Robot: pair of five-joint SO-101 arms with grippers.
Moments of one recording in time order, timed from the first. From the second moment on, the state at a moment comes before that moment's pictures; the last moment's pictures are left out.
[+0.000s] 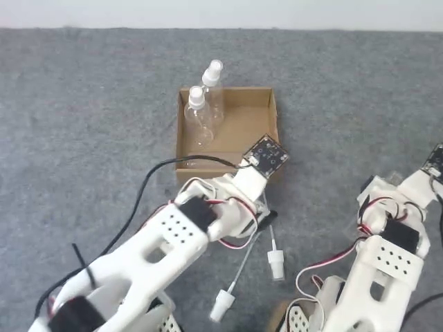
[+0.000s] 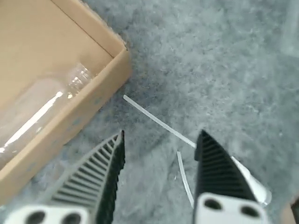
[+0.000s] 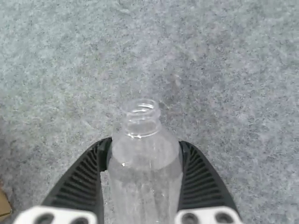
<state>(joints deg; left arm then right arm) 37.5 -27.5 54.1 45.1 2.7 25.4 -53.8 64.8 46.3 -11.5</state>
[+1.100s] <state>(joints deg) 43.0 4.5 33.2 53.3 2.7 25.4 -53.8 66.8 45.1 -11.5</state>
